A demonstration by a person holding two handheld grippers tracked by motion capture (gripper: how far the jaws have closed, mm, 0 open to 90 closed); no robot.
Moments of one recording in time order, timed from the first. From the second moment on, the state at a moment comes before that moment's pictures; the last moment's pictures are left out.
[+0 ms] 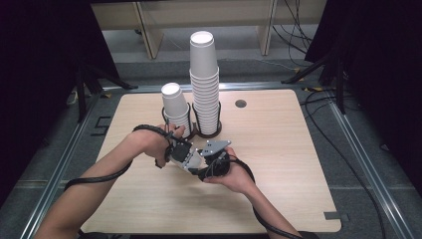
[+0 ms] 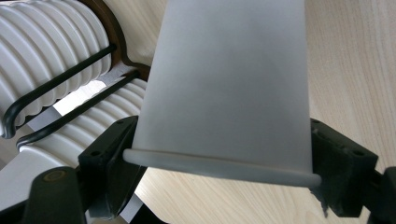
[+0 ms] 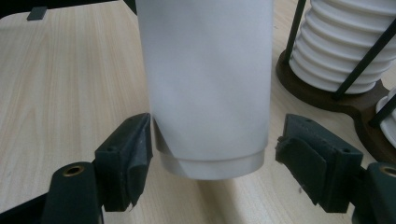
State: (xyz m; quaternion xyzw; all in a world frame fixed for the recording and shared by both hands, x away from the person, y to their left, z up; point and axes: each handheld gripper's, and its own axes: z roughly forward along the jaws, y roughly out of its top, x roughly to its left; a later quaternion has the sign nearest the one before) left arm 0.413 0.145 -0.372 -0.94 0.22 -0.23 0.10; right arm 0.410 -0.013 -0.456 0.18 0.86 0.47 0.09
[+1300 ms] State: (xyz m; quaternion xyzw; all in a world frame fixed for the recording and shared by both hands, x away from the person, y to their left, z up) left arm 0.411 0.143 -0.373 -0.95 0.23 -0.22 0.09; right arm 0.408 -0.008 -0.465 0.15 0.87 0.46 0.11
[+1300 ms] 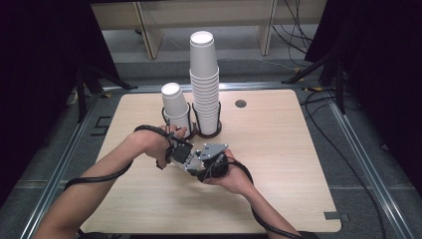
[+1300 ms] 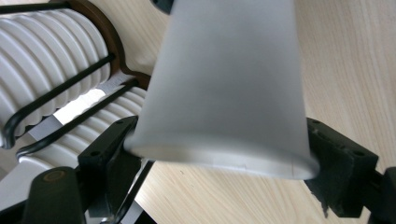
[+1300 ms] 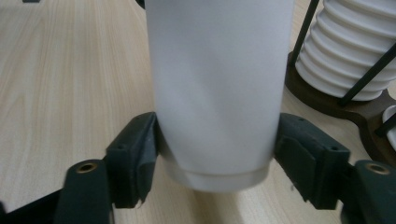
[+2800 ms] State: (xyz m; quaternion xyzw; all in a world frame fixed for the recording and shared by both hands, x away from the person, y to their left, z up) left arm 0.405 0.136 -0.357 -0.95 0.23 -0.22 0.03; right arm 0.420 -0.005 -0.480 0.17 0.85 0.49 0.10
